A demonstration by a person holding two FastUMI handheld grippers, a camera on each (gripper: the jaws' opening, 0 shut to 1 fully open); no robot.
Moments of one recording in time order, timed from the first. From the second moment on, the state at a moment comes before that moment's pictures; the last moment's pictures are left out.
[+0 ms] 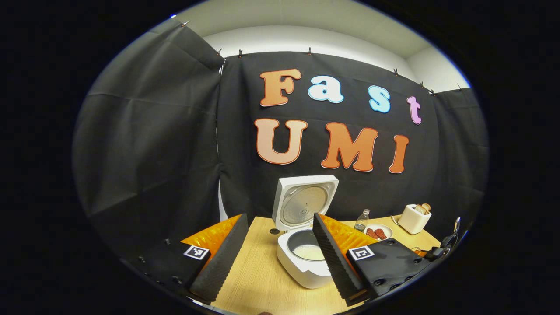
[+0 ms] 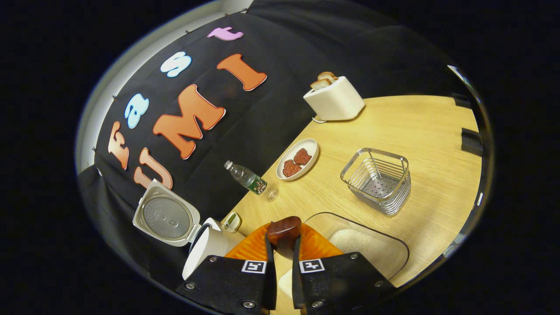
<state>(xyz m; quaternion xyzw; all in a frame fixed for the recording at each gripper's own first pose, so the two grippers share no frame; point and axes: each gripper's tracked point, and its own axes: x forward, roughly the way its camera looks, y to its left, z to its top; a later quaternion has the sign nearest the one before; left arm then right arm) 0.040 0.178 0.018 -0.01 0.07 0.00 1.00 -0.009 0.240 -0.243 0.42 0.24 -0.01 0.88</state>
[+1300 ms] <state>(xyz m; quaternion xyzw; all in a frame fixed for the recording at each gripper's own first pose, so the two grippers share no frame) 0.042 0.190 0.026 -0.03 0.06 0.00 1.00 -0.032 0.196 -0.182 0.63 0.24 -0.03 0.74</state>
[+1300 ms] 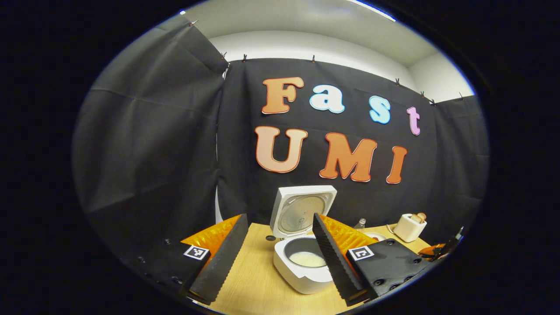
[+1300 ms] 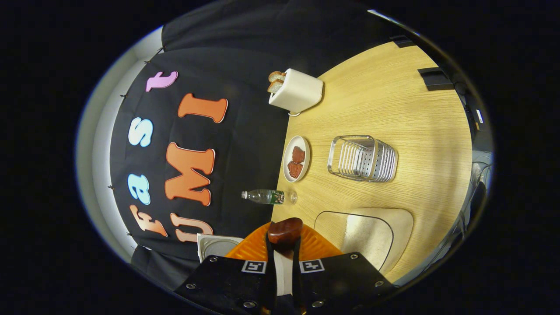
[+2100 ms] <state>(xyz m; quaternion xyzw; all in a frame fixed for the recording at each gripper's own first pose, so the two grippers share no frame) 0.043 0.196 0.018 -0.04 0.07 -0.02 1.00 0.022 0.269 -0.071 0.65 0.21 0.04 0.73</state>
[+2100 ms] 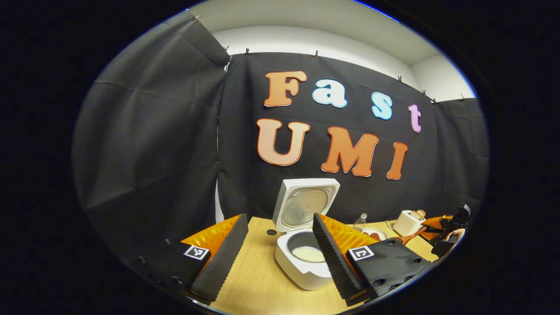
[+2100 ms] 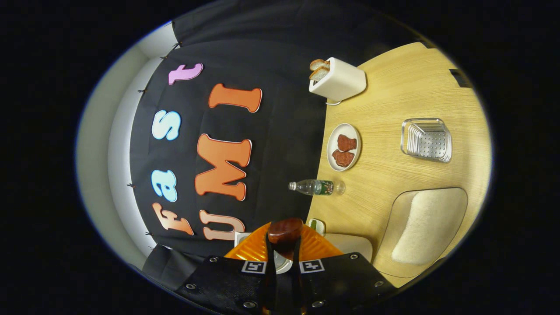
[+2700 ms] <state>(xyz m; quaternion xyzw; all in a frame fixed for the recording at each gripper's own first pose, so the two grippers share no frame) 0.051 0.205 0.012 -0.04 0.07 -0.02 1.00 0.078 0.361 -0.015 0.61 0.20 0.10 0.76</state>
